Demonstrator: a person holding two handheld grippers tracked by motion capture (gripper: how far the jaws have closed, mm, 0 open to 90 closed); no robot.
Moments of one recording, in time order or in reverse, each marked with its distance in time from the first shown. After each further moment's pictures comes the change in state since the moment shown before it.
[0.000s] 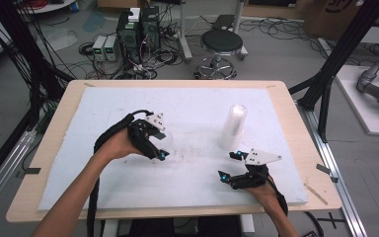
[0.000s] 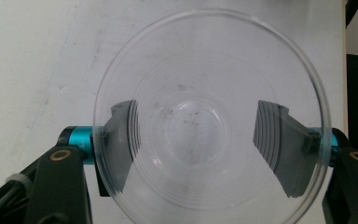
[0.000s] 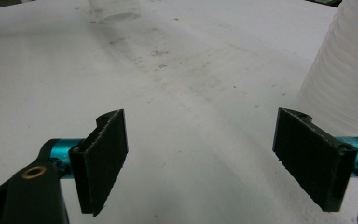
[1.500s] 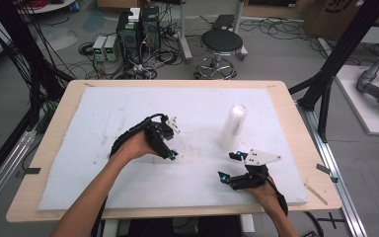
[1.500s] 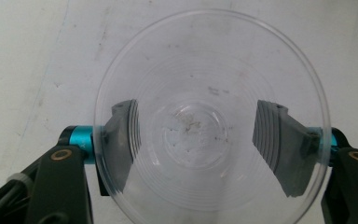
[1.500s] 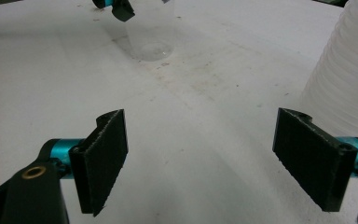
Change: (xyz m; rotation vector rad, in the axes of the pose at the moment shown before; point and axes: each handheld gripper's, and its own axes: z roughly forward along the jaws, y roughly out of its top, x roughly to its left) left arm 0.010 0.012 0.051 0.108 0.071 -0.024; right arm 0.001 0.000 0.000 0.006 0.007 -0.010
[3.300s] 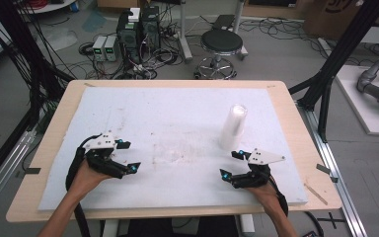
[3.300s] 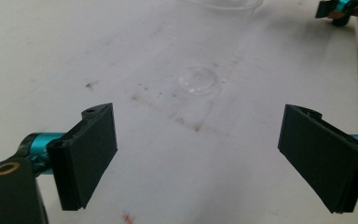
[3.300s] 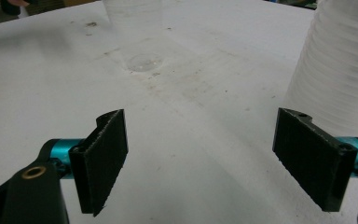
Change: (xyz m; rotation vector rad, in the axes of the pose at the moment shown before) left arm -0.035 -0.160 -0.057 -0.538 0.109 -0.293; right arm -0.003 -0.002 -0.004 -0.044 -0.026 0.045
